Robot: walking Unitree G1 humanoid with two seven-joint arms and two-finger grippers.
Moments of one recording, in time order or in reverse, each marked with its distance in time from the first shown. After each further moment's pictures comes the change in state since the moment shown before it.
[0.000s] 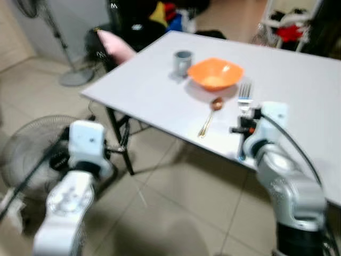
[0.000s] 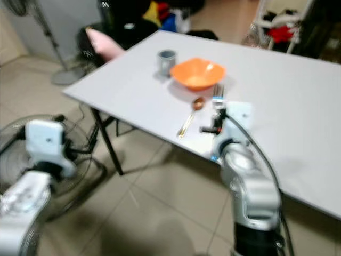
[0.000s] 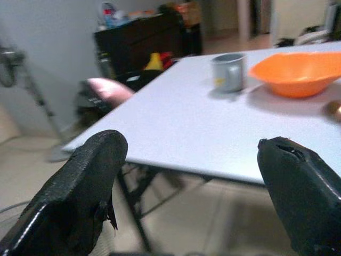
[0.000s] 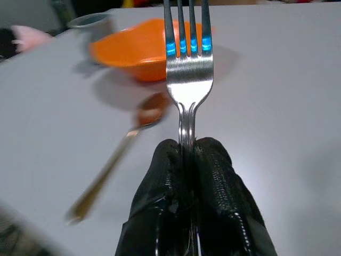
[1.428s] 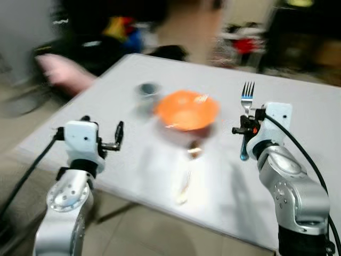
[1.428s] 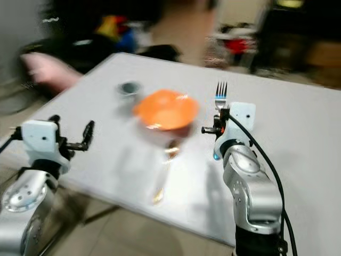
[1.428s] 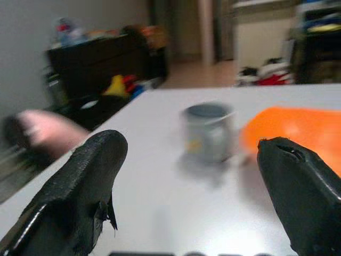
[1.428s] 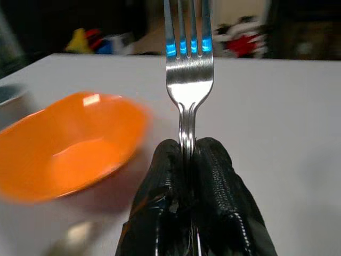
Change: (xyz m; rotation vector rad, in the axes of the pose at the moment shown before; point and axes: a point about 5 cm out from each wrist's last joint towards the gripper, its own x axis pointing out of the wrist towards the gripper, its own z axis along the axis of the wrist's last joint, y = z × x) left arm 0.005 0.016 -0.007 -0.023 -0.011 0.090; right arm -0.008 0.005 0.009 -0.025 -0.051 0.029
